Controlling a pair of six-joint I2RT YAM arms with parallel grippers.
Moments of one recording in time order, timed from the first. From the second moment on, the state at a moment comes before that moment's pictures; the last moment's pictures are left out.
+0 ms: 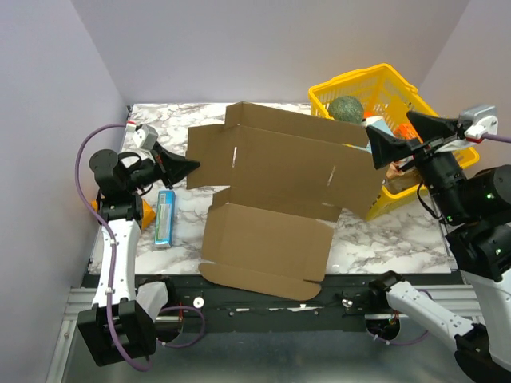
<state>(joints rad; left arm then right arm) 0.21 0.98 0.79 0.26 1.20 -0.37 0.48 0.76 1.38 -0.35 0.09 -0.02</state>
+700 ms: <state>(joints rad) 0.16 0.94 0.81 0.12 1.26 -0.23 0.48 1.49 1.88 -0.80 -0.52 -0.42</state>
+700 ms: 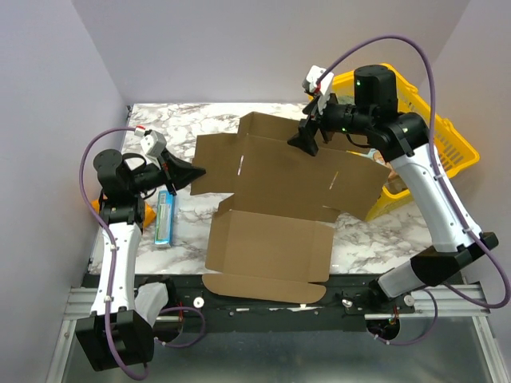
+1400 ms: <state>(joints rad) 0.15 0.93 0.81 0.09 1.28 -0.20 0.48 1.54 1.93 -0.88 -0.63 -0.46</state>
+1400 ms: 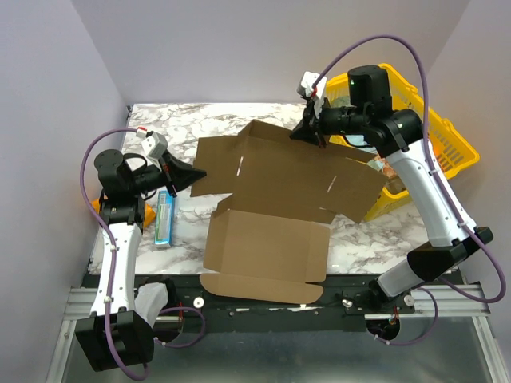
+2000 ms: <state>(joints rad) 0.14 0.95 0.84 -0.14 0.63 -0.15 0.62 1.38 1.38 -0.47 -0.15 -0.30</state>
